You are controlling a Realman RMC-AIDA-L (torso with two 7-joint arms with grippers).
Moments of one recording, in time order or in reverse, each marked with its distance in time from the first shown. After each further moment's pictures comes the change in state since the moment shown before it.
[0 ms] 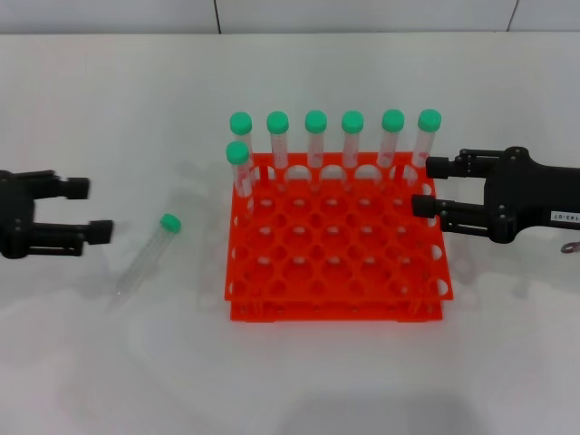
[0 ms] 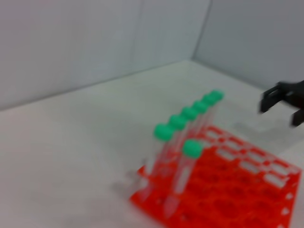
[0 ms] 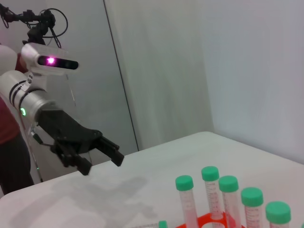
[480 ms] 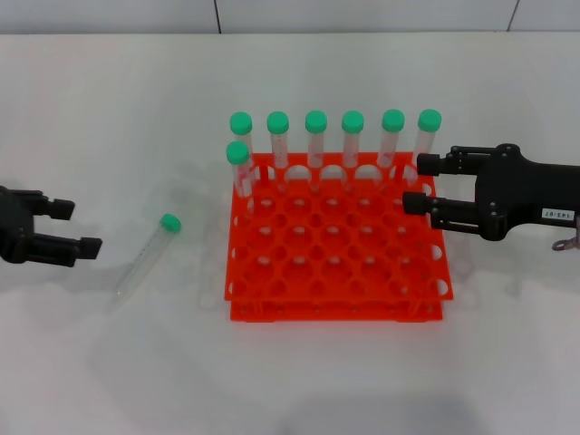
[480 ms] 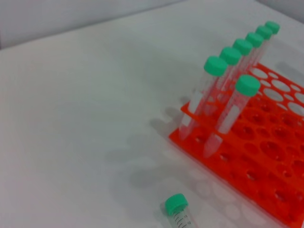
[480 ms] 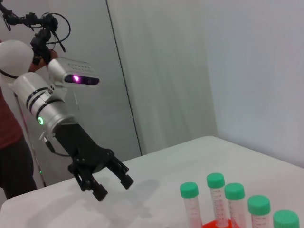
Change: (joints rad) left arm -0.080 0.008 -0.003 -0.031 0.220 -0.085 -0.047; right arm 0.008 0.012 0.001 -0.002 0.000 0.000 0.001
